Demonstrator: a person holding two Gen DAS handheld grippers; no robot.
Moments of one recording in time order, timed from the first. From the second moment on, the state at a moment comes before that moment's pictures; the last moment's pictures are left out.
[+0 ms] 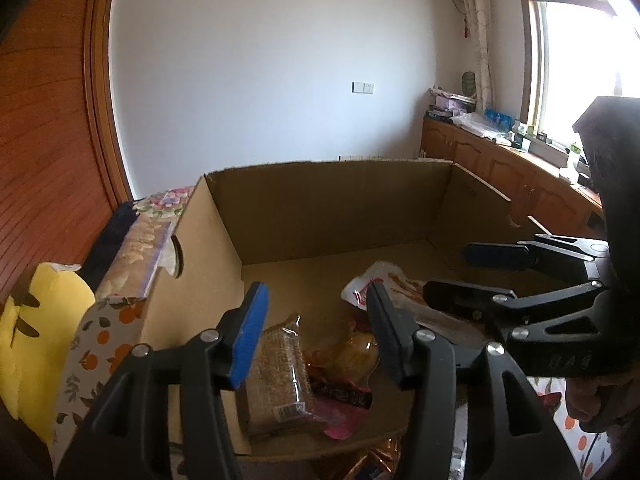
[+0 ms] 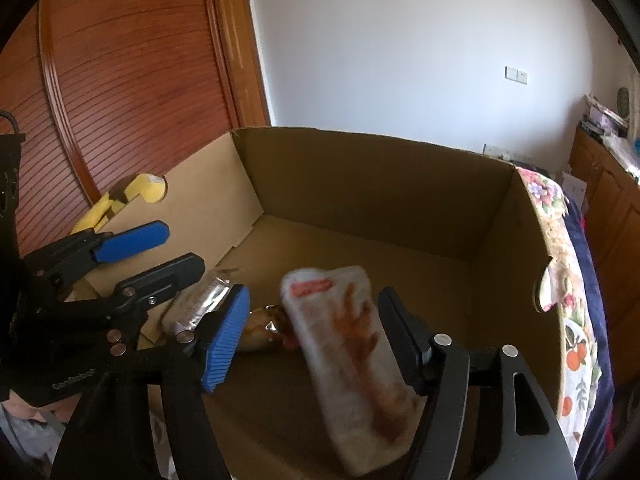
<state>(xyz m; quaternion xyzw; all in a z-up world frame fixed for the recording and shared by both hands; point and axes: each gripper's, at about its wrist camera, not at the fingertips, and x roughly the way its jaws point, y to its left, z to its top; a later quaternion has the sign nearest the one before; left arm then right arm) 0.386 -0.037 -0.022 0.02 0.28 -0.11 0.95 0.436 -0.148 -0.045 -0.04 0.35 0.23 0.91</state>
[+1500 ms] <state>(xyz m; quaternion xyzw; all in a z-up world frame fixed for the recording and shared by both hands) 0.229 0.041 -0.094 0.01 0.38 -0.08 0.92 0.215 -0.159 -0.111 -0.04 0.42 0.22 0.88</state>
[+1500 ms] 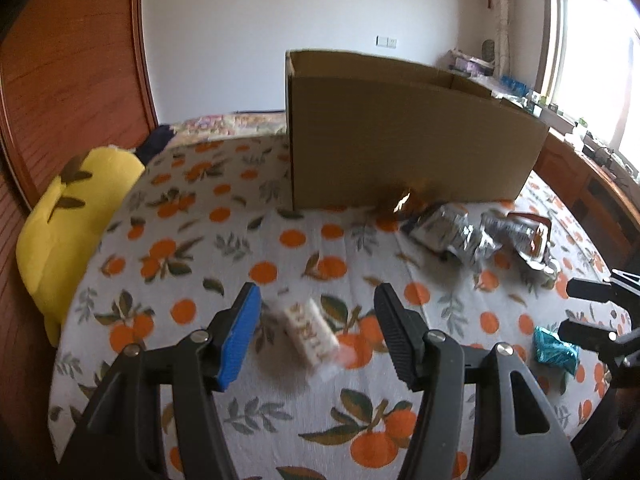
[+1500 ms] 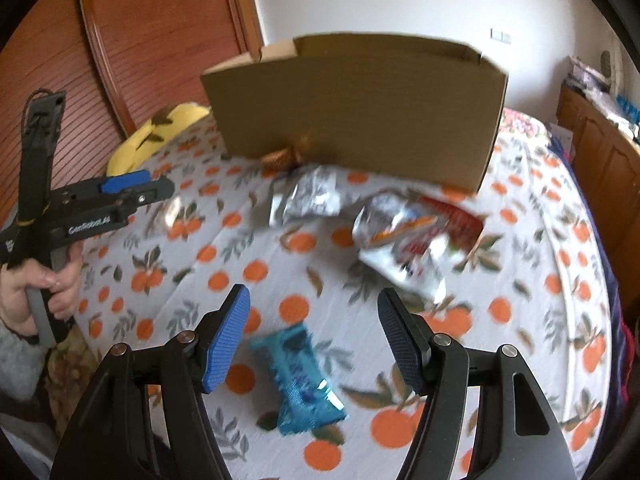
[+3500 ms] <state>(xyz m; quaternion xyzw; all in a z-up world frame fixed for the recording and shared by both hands) 0.225 0.042 -0.114 0.00 0.38 -0.05 0.92 0.177 -0.166 -0.136 -0.06 0.38 0.19 0.90</state>
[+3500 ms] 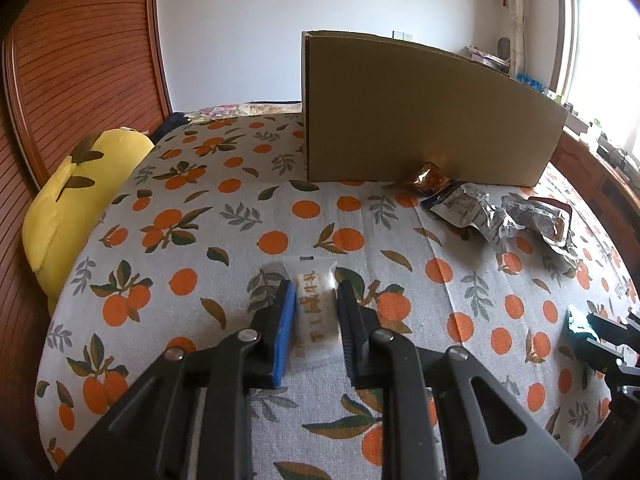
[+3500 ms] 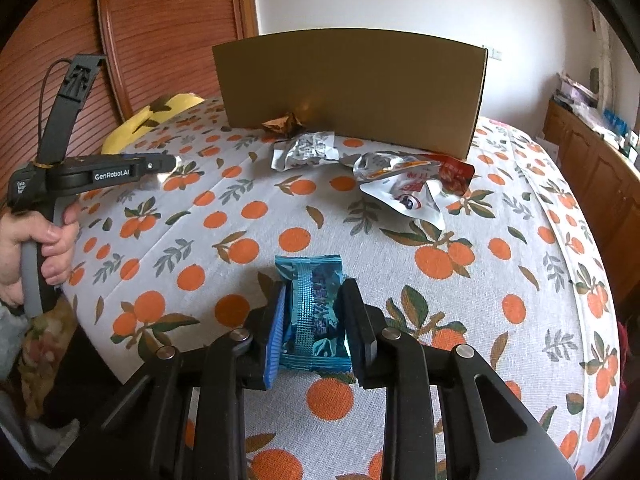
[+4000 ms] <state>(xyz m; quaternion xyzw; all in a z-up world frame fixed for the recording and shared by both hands) 0.214 0.035 -0.107 0.02 0.35 -0.06 0.93 0.172 -0.183 -0.120 -0.01 0.37 0.20 0.91</state>
